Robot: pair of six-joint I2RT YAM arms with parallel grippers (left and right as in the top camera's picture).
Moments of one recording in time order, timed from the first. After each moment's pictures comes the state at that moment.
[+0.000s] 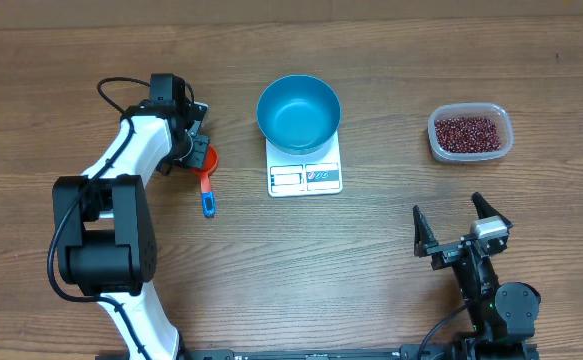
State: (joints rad) left arm -0.01 2.02 1.36 -0.67 -0.03 0.22; right arm 0.00 0.01 0.02 -0.02 -0.21 -0.04
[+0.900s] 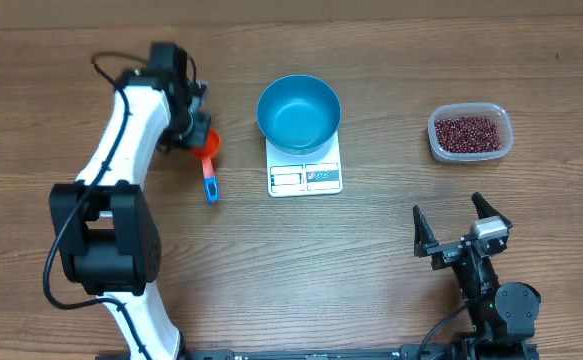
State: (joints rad) left arm -0.05 2.02 1.71 -1.08 -0.01 0.12; right arm 0.00 0.01 0.02 -0.02 -0.21 -0.04
